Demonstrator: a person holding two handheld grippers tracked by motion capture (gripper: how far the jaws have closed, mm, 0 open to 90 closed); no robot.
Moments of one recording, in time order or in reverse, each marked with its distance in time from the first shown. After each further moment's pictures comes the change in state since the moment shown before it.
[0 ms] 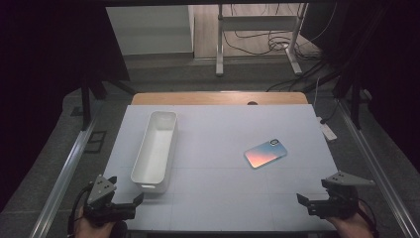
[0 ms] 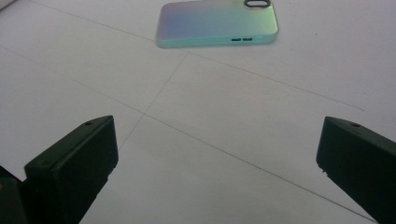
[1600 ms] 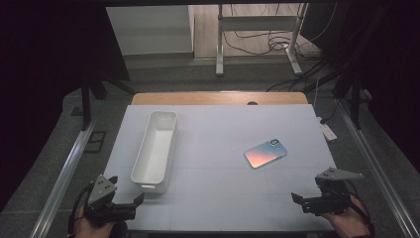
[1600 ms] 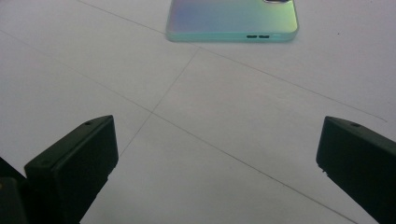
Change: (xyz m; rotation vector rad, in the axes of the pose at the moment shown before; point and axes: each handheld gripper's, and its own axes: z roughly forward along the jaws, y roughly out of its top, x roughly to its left) left arm 0.000 0.000 0.000 -0.003 -0.010 0.009; right arm 0.006 0.012 0.012 0.063 0.025 -0.041
